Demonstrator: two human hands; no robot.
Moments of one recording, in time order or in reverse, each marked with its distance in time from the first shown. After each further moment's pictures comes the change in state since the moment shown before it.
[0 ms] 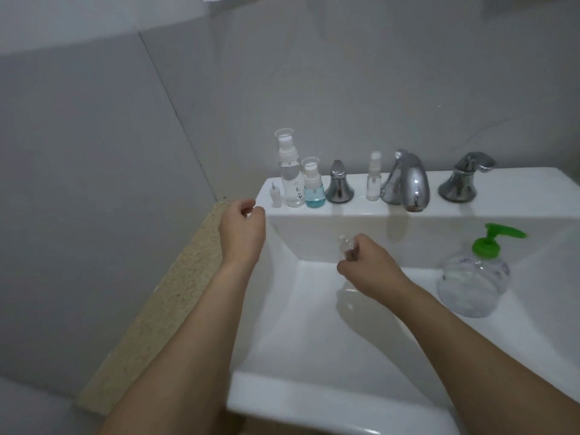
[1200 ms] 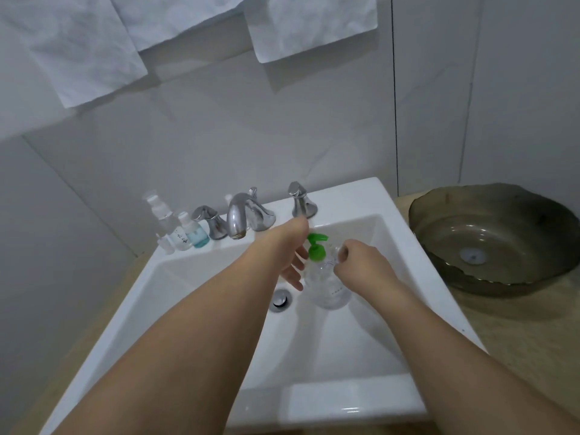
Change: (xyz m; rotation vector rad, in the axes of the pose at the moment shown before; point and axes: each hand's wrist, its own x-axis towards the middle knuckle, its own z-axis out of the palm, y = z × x) left_hand -0.150 0.149 0.211 0.449 -0.835 -0.532; right_hand -0.060 0.119 -0.179 -0.171 0.239 0.084
